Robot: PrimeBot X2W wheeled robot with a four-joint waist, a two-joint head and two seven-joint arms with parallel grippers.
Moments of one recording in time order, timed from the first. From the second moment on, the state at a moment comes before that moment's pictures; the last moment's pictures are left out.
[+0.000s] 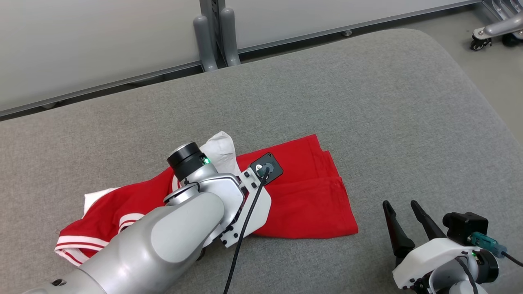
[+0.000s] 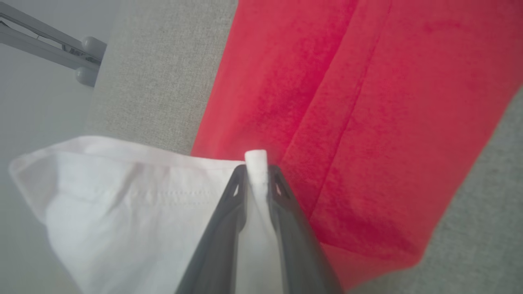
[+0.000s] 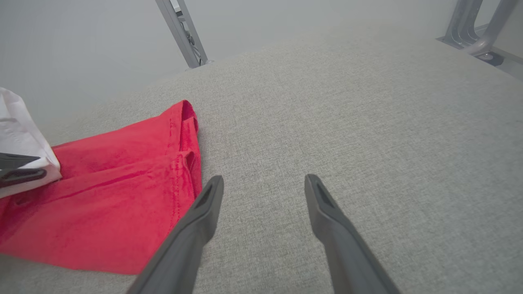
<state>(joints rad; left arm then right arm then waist) -0.84 0.20 -1.18 0.55 -0.43 -0.01 0.54 -0.10 -0.05 0.10 0.29 0.34 0.13 -0.02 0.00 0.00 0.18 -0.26</state>
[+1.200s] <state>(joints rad) -0.74 0.23 -1.09 0.26 -0.55 0.12 0.46 -0.20 -0.05 -0.01 0.20 0.20 0.13 0.50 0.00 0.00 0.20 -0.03</state>
